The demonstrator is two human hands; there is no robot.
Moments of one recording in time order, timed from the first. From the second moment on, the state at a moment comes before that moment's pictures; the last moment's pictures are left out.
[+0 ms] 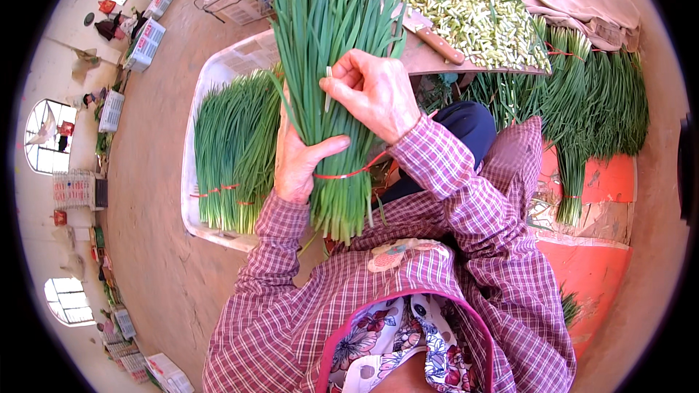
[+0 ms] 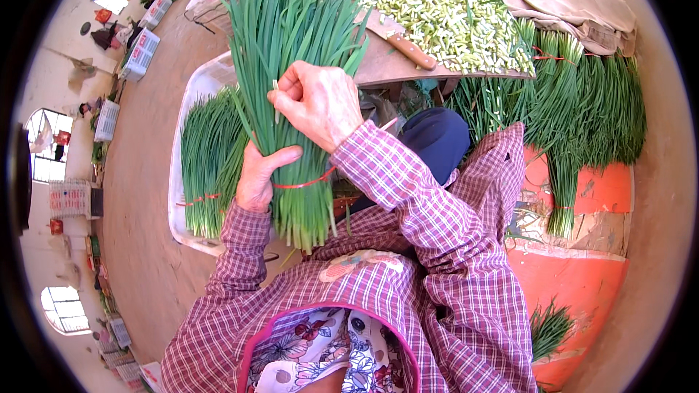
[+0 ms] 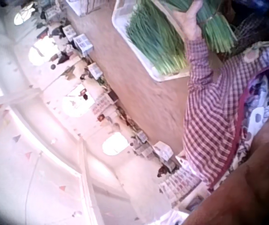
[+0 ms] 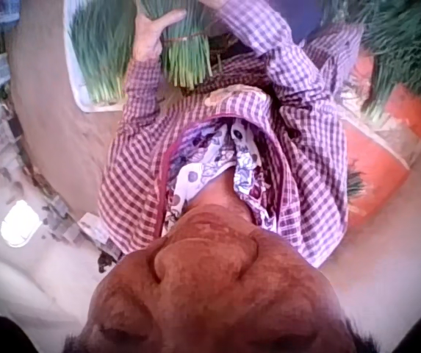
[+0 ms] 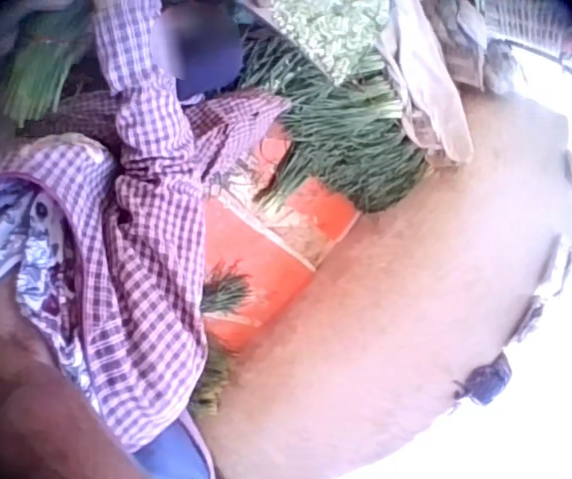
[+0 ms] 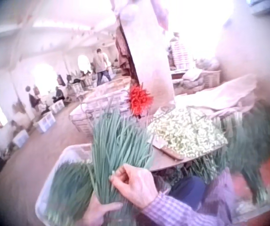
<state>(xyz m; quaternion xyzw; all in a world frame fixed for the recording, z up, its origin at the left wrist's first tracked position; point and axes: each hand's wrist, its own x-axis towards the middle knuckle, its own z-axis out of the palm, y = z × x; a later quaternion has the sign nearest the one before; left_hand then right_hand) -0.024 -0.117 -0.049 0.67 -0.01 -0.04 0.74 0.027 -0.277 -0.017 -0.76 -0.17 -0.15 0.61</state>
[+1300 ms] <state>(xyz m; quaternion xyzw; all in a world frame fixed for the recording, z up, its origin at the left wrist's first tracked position) -0.051 -0.061 -0.085 0.43 0.15 -0.11 0.88 -0.002 -0.314 -0.087 -0.86 -0.33 -0.25 0.28</state>
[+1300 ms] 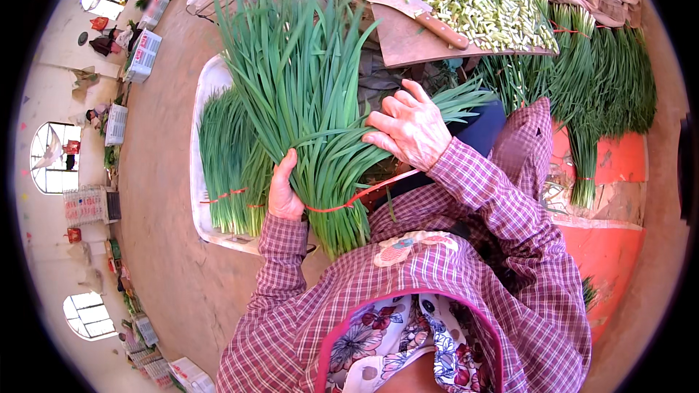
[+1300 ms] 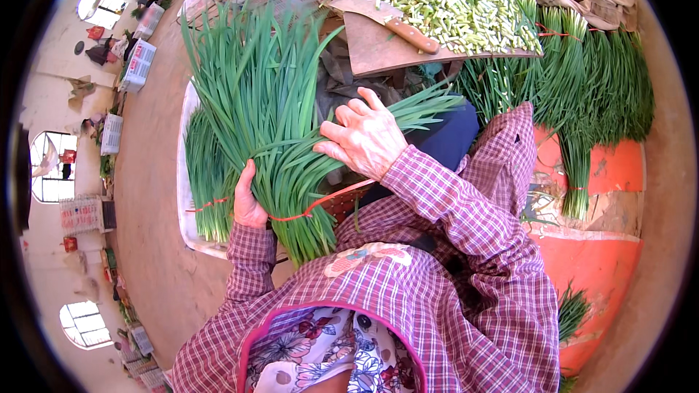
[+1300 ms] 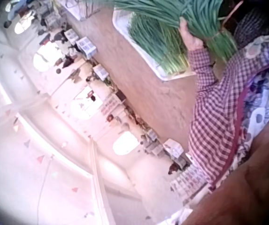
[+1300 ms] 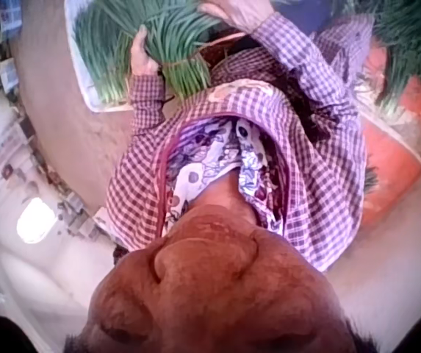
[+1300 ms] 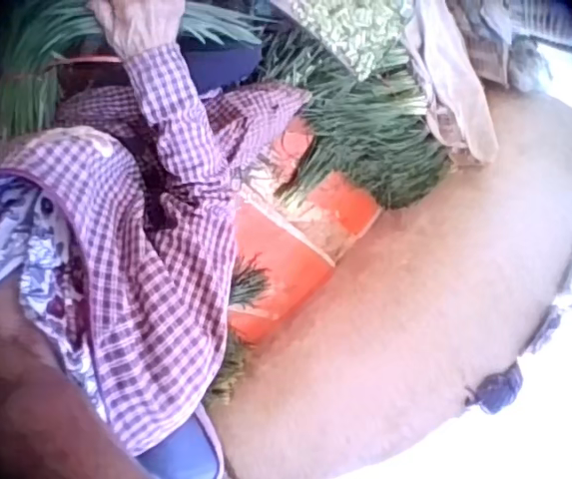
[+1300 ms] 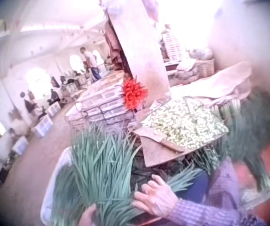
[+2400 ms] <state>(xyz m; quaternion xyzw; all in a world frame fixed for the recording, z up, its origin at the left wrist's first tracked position) -0.025 -0.054 -0.054 0.59 0.17 0.02 0.79 0.026 -0.347 -0.060 -0.88 -0.13 -0.37 0.25</state>
